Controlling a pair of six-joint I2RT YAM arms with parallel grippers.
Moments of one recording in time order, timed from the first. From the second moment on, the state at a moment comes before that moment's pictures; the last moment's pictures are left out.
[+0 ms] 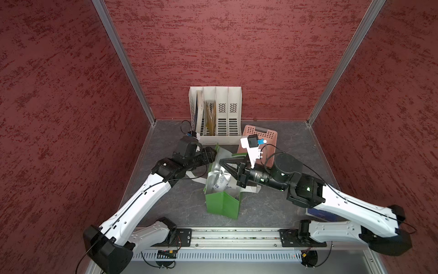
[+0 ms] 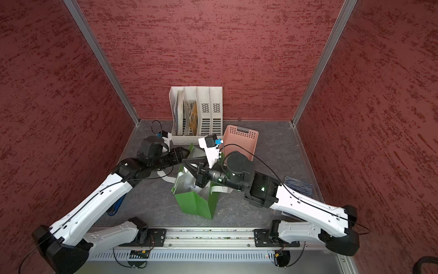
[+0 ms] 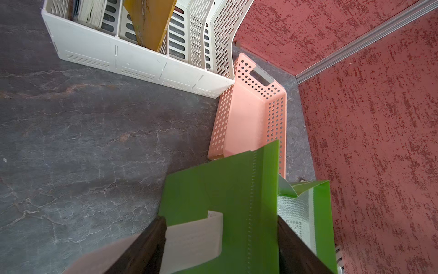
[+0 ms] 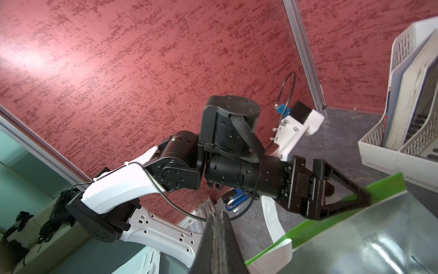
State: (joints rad) left arm -0.52 1.10 1.08 -0.63 0.07 -0.72; right arm 1.18 1.11 1.23 -0.10 -0.03 0.54
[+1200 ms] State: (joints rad) left arm -0.51 0.92 1.11 -0.61 0.13 -0.67; right arm 0.78 0.91 1.23 -0.50 0.93 0.27
